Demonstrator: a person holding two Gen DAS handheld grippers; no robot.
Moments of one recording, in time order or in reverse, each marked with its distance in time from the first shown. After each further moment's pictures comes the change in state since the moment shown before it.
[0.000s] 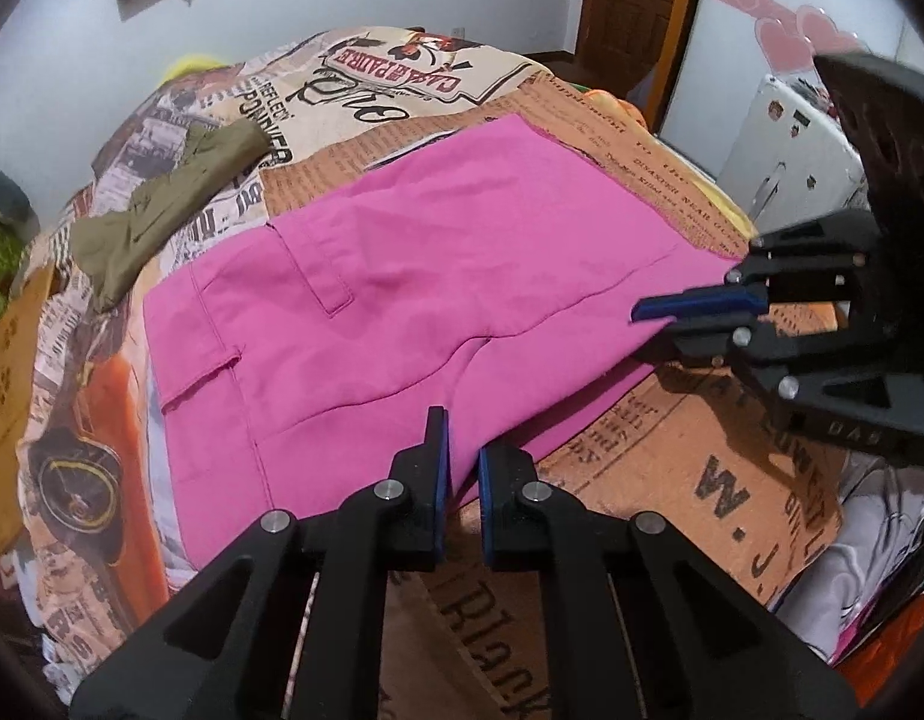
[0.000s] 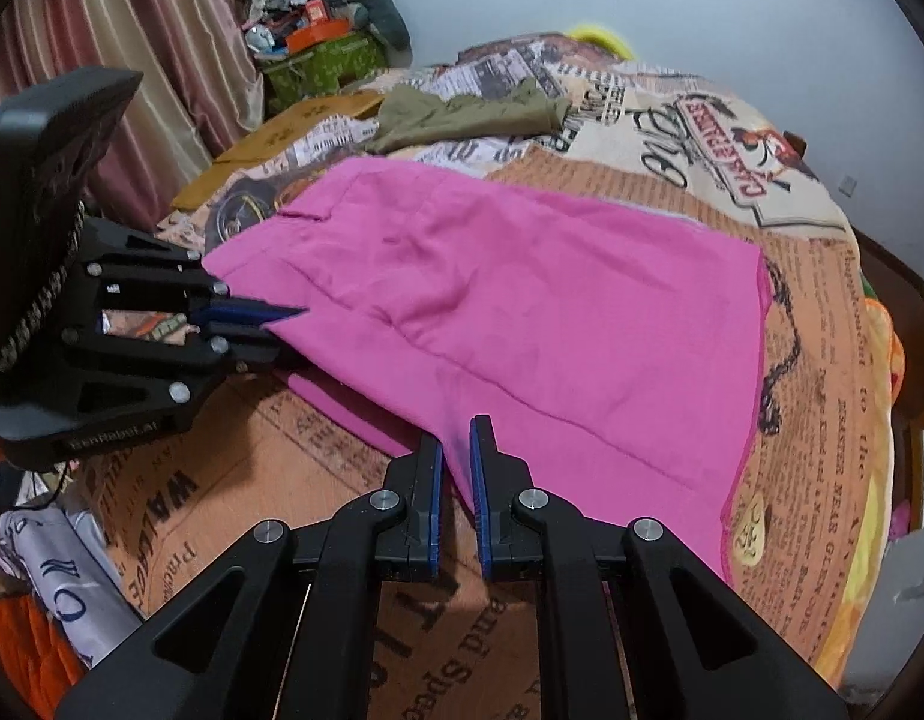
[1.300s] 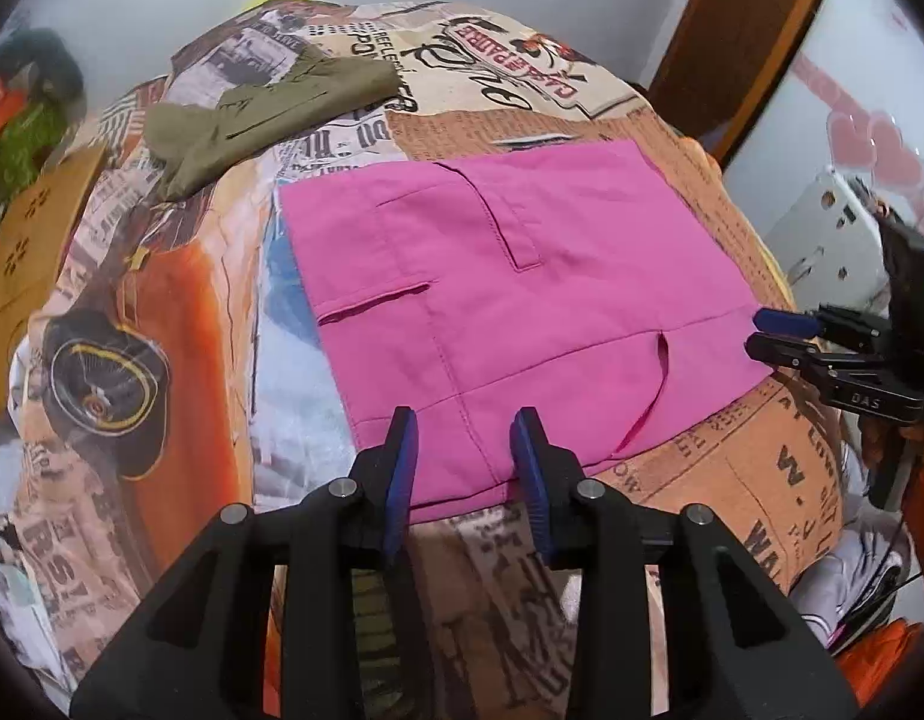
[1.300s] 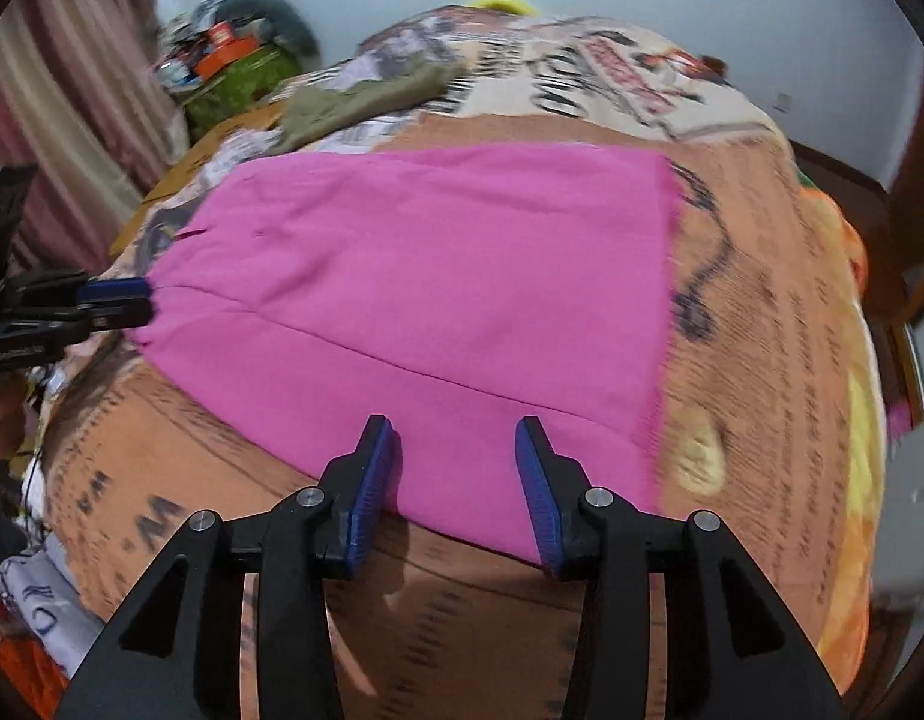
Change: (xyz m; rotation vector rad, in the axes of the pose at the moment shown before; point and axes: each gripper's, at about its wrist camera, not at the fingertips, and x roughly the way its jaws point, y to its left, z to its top) left arm -0.021 0.082 -0.032 -0.258 0.005 -0.009; right arm -0.003 -0.055 -0.028 0.228 0.028 -0.084
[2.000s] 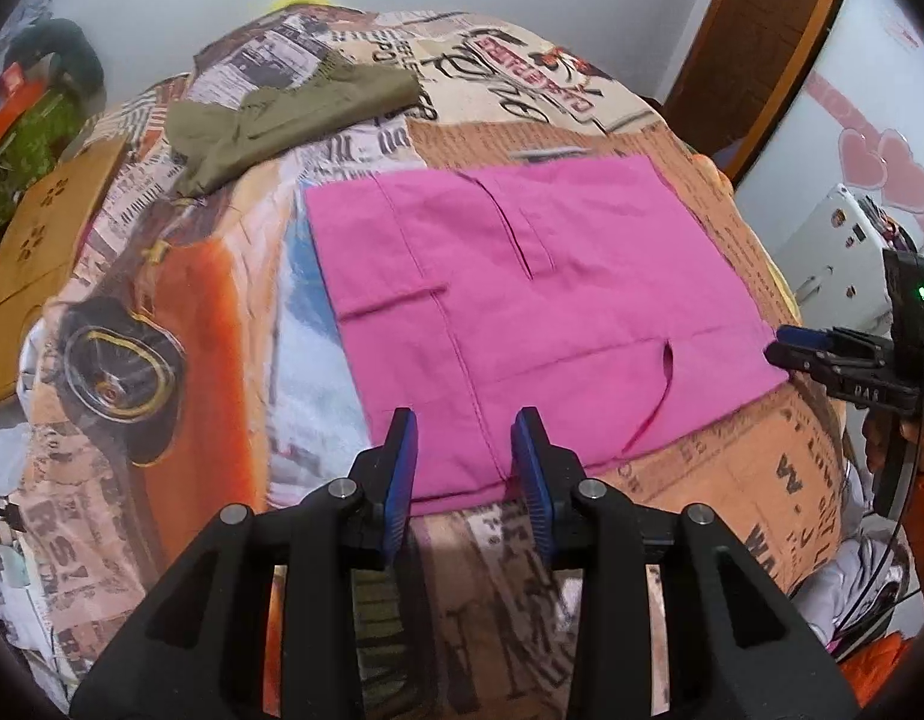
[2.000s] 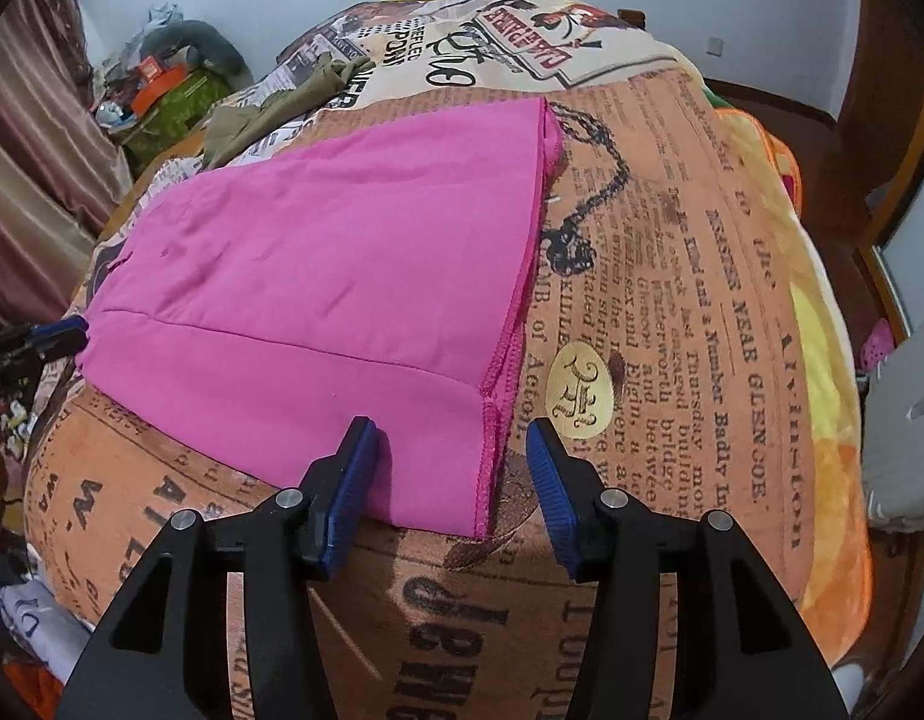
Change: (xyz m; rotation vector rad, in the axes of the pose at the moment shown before) left arm -0.010 0.003 0.002 -0.035 -0.034 0.038; right arm -0.007 -0.035 -0.014 0.127 0.023 -0.050
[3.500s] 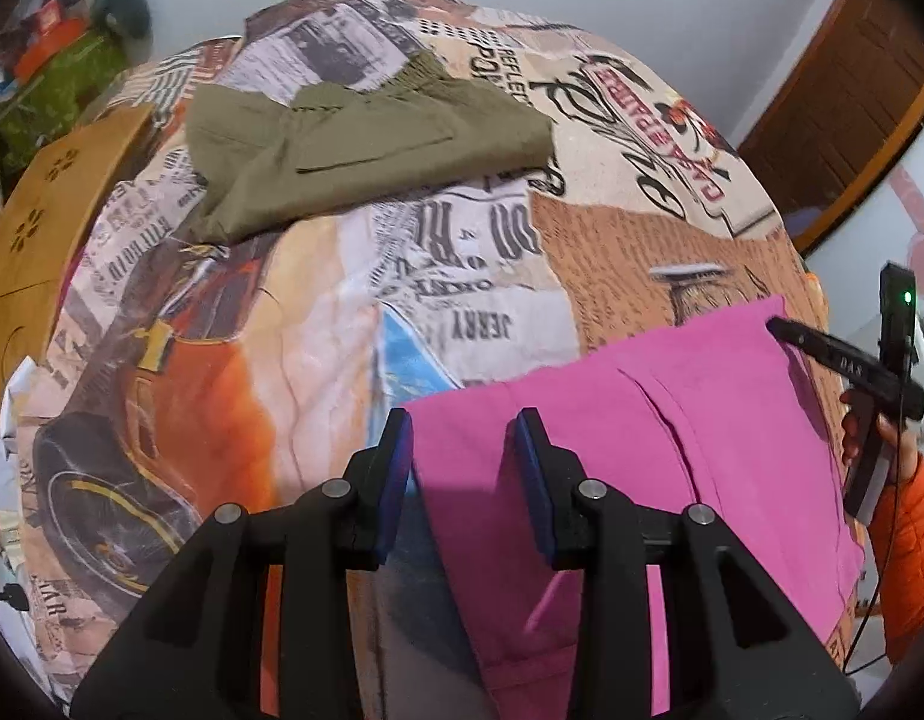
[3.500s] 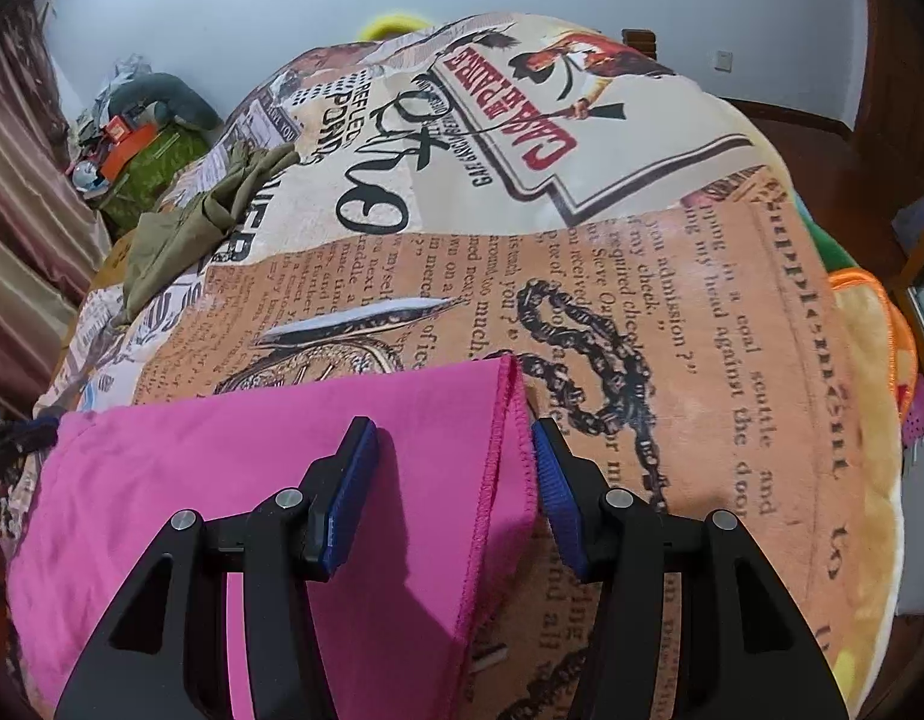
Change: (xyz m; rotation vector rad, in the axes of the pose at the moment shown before) left arm 0.085 0.078 0.114 -0.186 0.030 0.037; right arm 0.099 -0.057 0.159 0.046 -0.066 0.049
